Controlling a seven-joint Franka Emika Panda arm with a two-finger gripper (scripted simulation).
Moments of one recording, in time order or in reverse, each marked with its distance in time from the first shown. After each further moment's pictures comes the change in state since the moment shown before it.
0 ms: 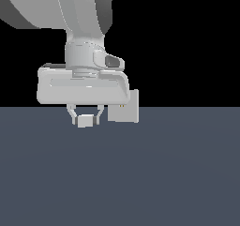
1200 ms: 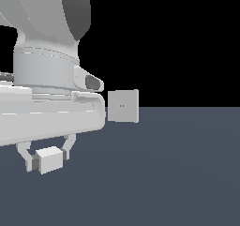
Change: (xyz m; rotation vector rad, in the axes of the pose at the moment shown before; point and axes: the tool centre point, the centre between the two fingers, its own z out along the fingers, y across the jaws) arm -0.084 -0.045 0.048 0.027 -0.003 -0.680
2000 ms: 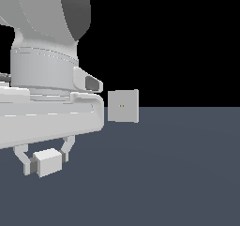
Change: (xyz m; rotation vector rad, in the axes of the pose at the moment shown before) arm -0.003 -0.003 0.002 0.001 -0.001 -0.032
